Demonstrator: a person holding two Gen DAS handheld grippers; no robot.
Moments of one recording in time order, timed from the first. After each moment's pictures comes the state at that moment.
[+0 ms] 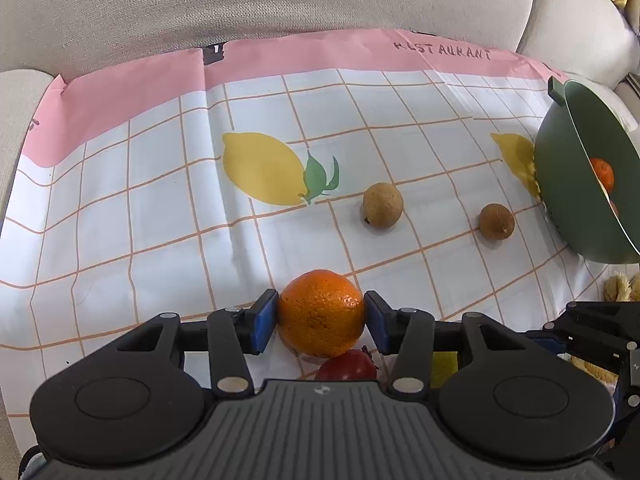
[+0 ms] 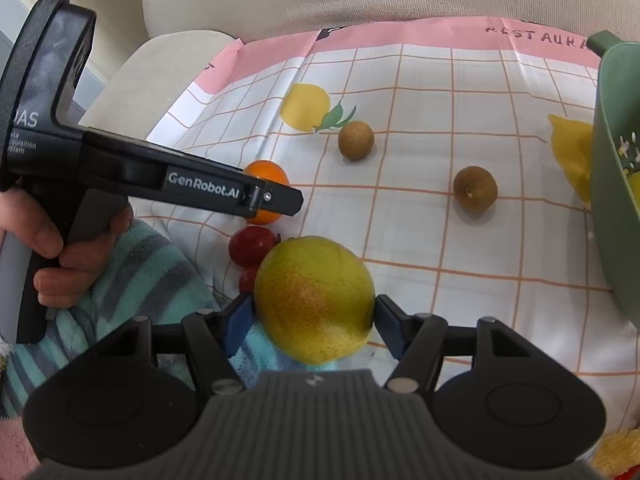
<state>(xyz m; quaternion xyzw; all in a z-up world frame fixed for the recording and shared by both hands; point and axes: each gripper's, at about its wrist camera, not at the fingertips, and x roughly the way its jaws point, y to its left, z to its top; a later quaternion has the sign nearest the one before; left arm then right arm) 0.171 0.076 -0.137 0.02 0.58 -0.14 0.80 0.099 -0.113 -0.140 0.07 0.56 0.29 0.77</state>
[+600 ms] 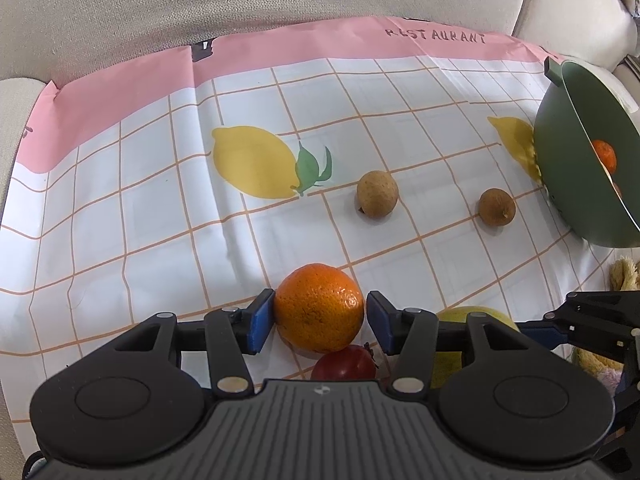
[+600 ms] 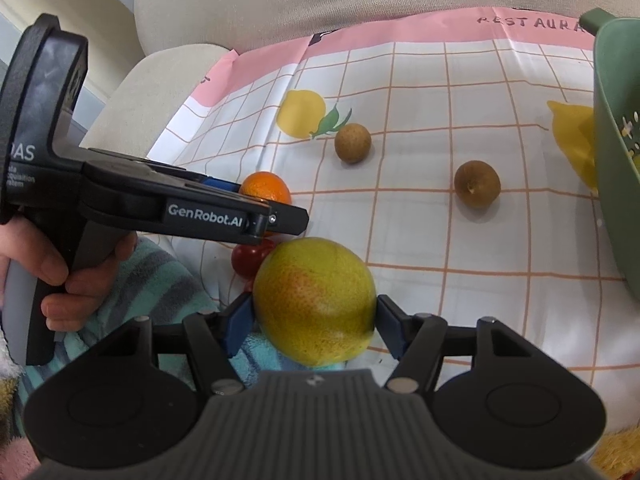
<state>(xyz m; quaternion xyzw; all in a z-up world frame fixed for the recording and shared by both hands) 0.171 0.070 -0.140 0.04 0.58 -0.15 0.80 0.101 -0.121 -0.142 0.11 0.56 0.29 0.77</state>
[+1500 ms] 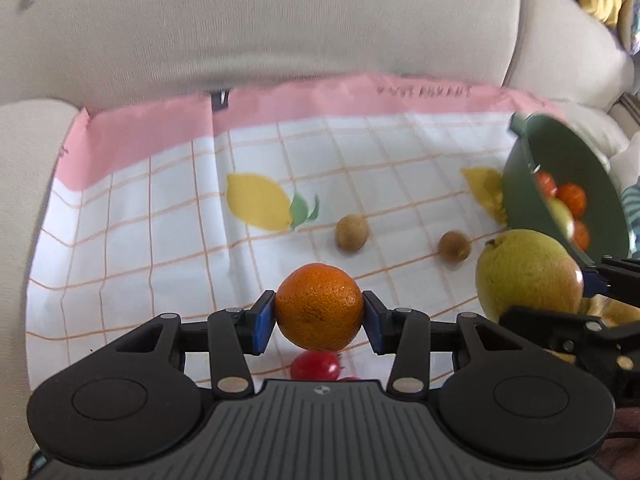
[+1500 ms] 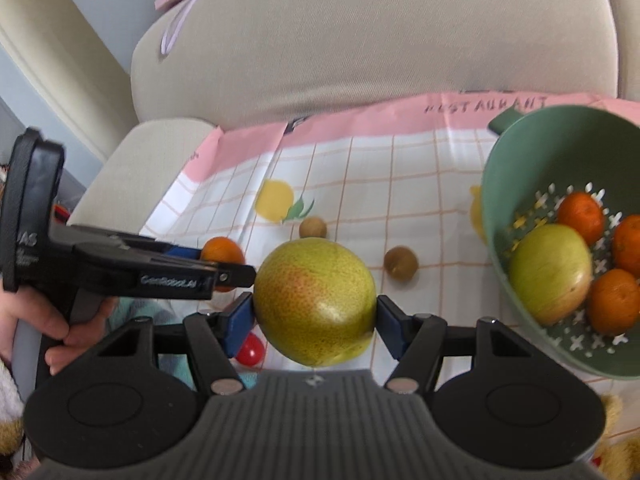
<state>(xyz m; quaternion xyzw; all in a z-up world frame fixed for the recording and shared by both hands) 0.147 0.063 -0.083 0.01 0.53 -0.13 0.84 0.099 -0.172 -0.077 0.12 0.48 0.24 0.84</state>
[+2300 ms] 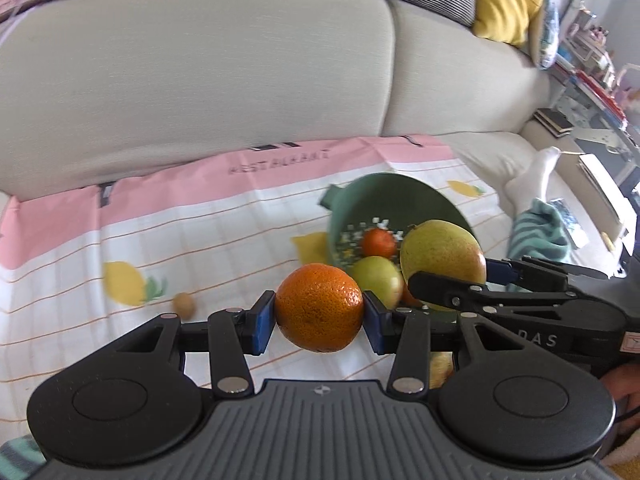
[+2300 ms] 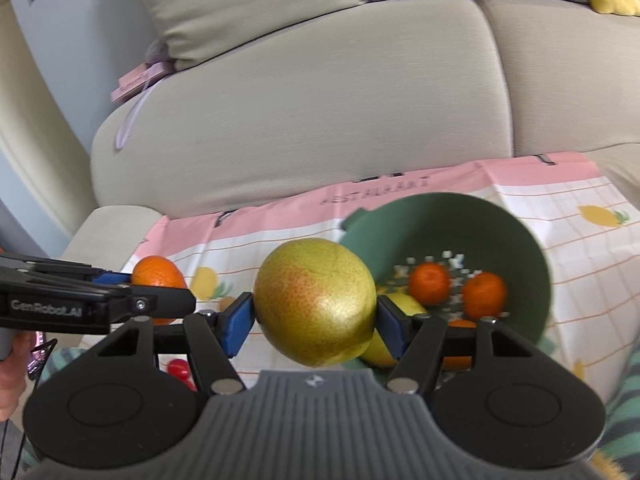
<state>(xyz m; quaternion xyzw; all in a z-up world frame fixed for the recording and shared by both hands) 0.124 -0.044 -0.003 -0.01 0.48 -0.23 0.85 0.080 -0.279 -0.027 0.13 0.41 0.15 0.89</state>
